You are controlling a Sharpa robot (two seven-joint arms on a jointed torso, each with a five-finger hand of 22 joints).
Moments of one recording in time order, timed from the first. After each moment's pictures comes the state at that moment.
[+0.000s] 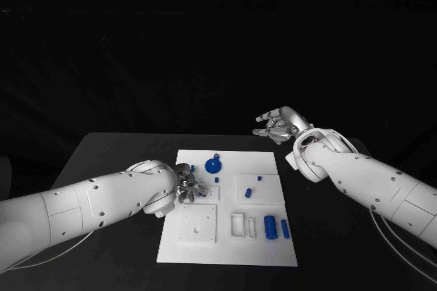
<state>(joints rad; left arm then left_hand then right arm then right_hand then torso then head) 1.33 -0.52 -0.24 1.24 -0.92 -0.13 -0.47 1.14 0.09 0.07 -0.13 0.56 1.17 0.06 0.07 0.76 1.43 -0.05 0.41 0.34 1.22 -0.10 1.19 0.43 0.02 0.95 -0.11 0.99 0.64 1.02 -0.66 0.43 1.22 -1.33 -0.41 -0.07 1.25 -0.12 0.22 -0.12 0.33 0.98 0.11 0.06 0.06 1.14 0.01 0.79 0.82 1.42 -0.06 0.98 1.04 0.11 1.47 -0.09 0.58 1.31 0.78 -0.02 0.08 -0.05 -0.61</state>
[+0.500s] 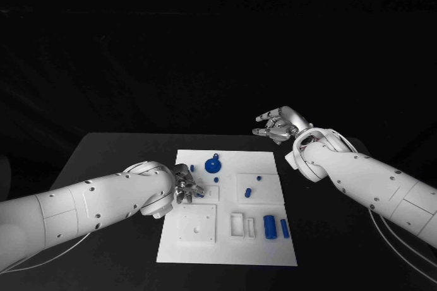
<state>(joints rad) 1.33 -0.54 -0.24 1.26 -0.93 -0.14 -0.47 1.14 0.09 0.06 -0.13 0.60 1.18 0.05 0.09 0.76 1.44 -0.06 0.41 0.35 1.23 -0.10 1.19 0.45 0.02 0.95 -0.12 1.00 0.64 1.02 -0.66 0.43 1.21 -1.33 -0.41 -0.07 1.24 -0.12 0.22 -0.13 0.36 0.99 0.11 0.06 0.06 1.14 0.01 0.79 0.82 1.42 -0.06 0.98 1.04 0.11 1.47 -0.09 0.58 1.31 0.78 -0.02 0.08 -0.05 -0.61</state>
